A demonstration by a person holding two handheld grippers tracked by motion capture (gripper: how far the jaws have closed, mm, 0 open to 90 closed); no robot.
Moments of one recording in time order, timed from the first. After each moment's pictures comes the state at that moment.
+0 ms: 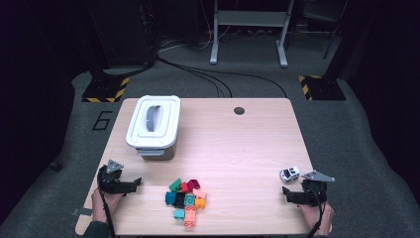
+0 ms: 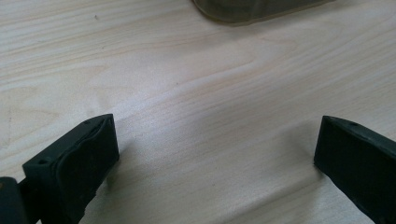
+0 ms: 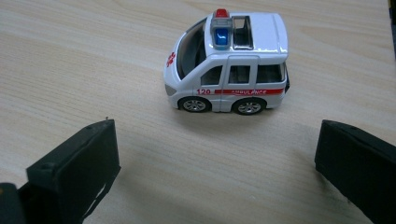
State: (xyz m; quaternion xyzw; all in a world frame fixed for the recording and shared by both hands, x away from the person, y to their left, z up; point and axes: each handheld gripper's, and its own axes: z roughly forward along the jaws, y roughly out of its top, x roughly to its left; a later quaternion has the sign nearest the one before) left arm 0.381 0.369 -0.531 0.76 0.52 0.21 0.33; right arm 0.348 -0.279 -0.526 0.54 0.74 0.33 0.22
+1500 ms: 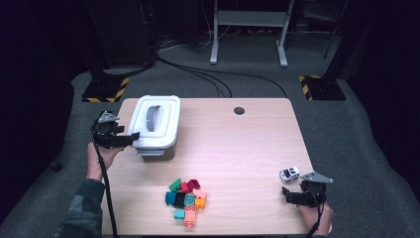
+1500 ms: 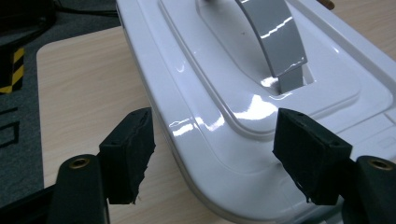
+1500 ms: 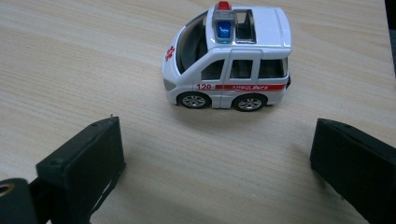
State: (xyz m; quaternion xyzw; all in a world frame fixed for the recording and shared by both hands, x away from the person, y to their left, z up) left arm 0.463 0.358 -0.398 0.76 0.49 0.22 0.37; right arm 0.346 -0.276 -0.529 0.54 0.74 0.32 0.23
